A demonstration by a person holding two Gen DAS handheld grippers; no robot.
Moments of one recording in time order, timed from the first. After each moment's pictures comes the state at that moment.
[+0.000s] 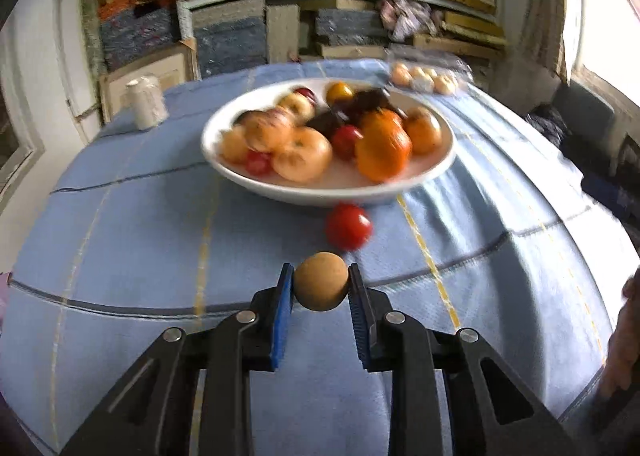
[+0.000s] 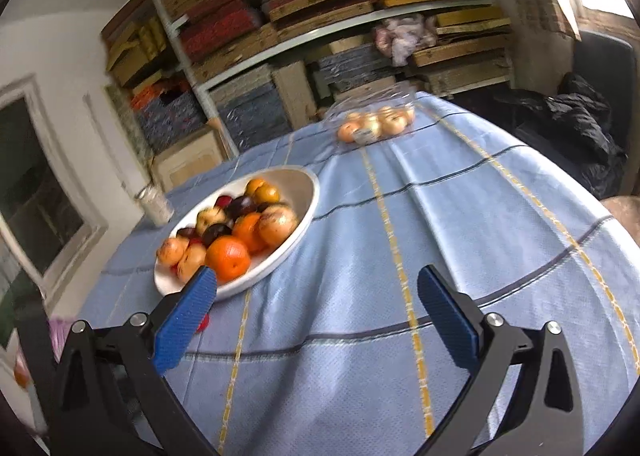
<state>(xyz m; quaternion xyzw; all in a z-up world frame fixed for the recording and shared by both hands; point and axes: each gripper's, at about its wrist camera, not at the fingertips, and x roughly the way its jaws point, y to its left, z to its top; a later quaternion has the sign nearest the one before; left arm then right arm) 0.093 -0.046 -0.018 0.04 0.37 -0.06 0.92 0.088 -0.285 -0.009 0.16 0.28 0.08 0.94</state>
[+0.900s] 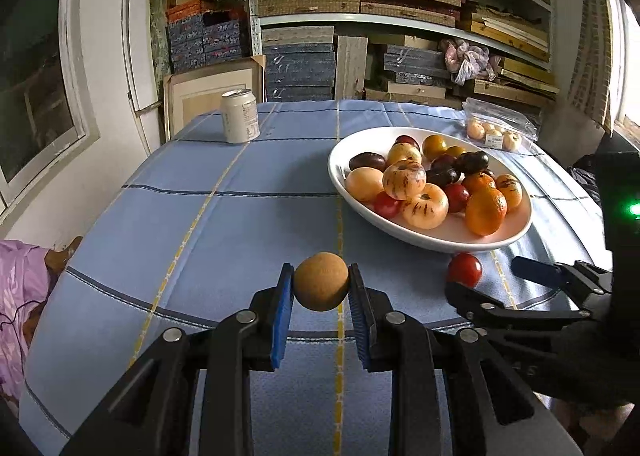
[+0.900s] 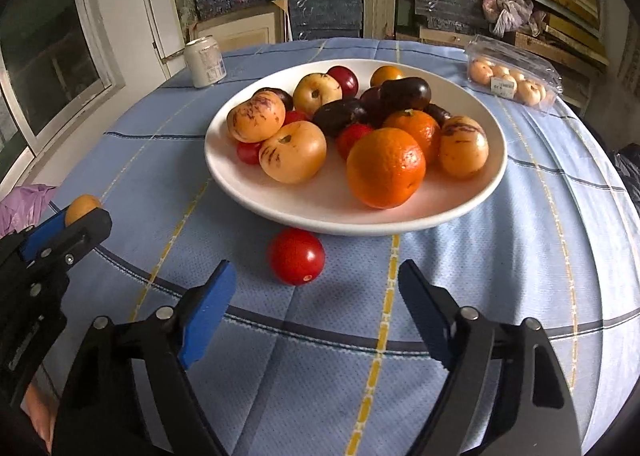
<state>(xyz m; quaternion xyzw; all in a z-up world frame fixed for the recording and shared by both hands) 0.079 0.024 0.012 0.01 0.33 0.03 0.94 0.150 -0.128 -0.043 0.00 0.41 0.14 0.90</state>
